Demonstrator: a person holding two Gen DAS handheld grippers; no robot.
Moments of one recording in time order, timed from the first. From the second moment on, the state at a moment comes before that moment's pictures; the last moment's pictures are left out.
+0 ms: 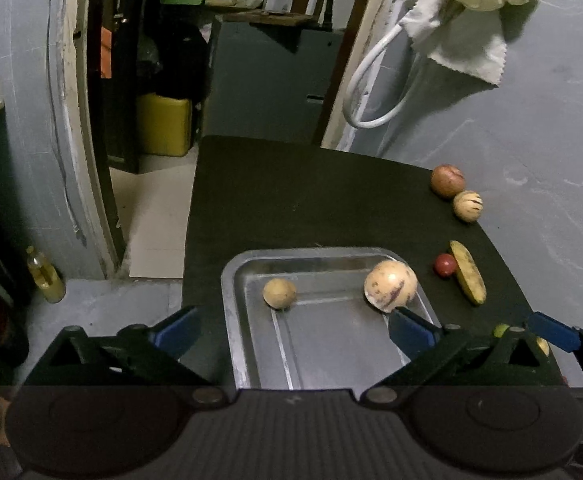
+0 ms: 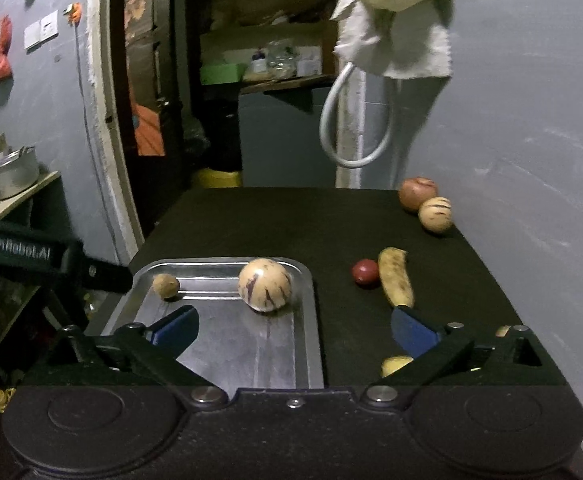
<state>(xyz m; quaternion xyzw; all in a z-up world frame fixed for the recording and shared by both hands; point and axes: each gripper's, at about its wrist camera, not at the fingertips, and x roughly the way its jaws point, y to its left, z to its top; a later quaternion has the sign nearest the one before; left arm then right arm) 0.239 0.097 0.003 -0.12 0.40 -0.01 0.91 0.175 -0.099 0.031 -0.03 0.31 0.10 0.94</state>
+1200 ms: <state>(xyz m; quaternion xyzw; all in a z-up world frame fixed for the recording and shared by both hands) 0.163 -0.045 -0.019 0.05 0.46 -0.22 0.86 0.014 -0.227 0.011 0.06 0.33 -0.21 0.92</state>
